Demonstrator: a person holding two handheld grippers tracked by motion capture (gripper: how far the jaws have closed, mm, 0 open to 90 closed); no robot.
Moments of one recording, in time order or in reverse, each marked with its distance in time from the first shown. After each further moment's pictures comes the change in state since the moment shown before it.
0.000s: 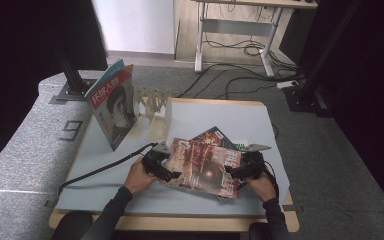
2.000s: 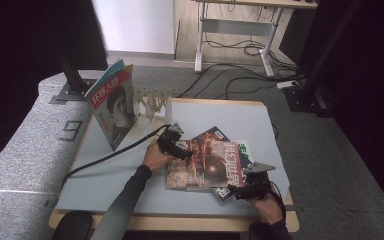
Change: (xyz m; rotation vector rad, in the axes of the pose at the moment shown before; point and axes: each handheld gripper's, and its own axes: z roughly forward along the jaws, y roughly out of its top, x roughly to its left) left arm 0.046 0.050 0.041 -0.039 0.055 -0.037; right arm 0.026 -0.043 -0.031 0.024 -0.014 -0.059
